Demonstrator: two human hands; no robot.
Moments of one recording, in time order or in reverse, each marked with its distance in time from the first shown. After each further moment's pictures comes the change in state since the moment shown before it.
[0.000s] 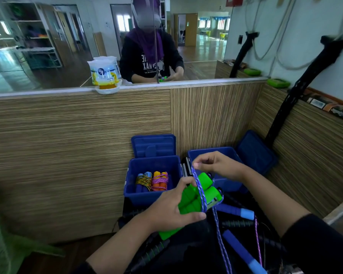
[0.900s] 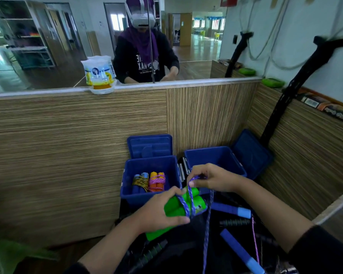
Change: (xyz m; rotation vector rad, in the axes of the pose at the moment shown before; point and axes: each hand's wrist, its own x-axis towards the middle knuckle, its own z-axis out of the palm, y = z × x) left_hand -0.005 -0.043 -0.004 0.047 -0.056 -0.122; right_hand -0.011 0.008 0.017 -0.324 -0.059 -0.079
